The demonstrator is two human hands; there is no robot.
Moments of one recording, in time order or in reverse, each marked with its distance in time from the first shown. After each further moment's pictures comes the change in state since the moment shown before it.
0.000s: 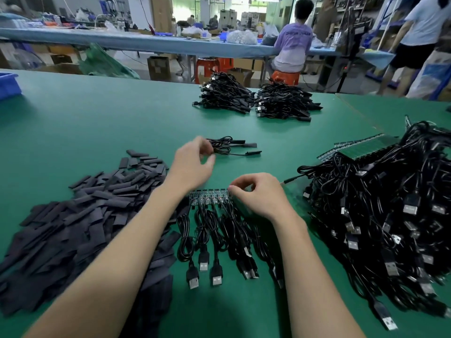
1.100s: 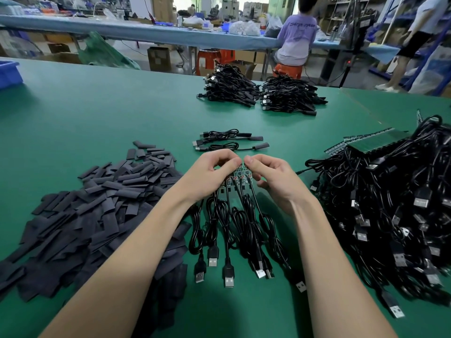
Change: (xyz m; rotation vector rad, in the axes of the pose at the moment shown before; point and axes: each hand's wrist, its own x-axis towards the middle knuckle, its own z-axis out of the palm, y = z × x) left_hand -0.045 0.030 -0.022 -0.446 -0.337 0.069; right_hand -0.001 -0.006 -0.012 0.787 -0.144 0.014
